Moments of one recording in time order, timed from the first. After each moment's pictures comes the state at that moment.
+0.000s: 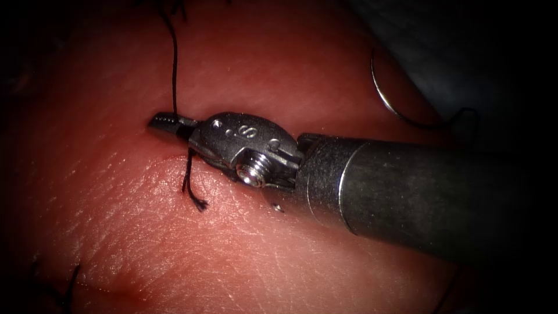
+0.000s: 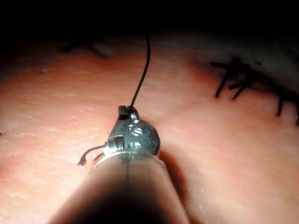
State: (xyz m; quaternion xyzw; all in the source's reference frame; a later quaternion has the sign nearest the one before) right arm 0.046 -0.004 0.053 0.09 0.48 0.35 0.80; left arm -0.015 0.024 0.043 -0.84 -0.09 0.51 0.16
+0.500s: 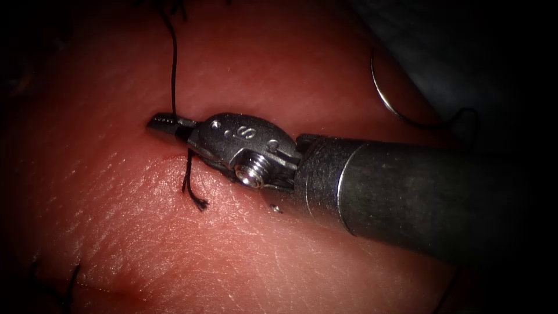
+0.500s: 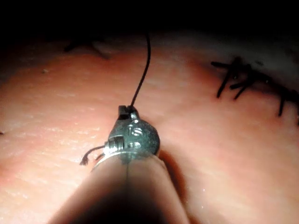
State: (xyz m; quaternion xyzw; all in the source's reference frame) right arm 0.046 -0.004 0.052 0.09 0.48 0.35 0.80; left arm -0.015 0.024 0.043 -0.84 -0.09 0.51 0.16
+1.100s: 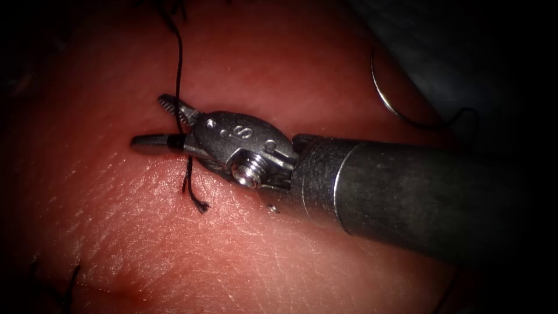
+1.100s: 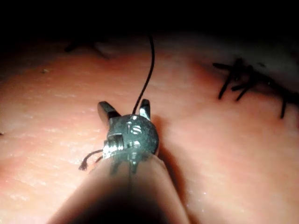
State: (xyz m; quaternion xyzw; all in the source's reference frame) right arm 0.047 -0.004 0.053 0.08 0.48 0.36 0.80; left arm -0.015 0.024 0.043 -0.84 -0.09 0.51 0.16
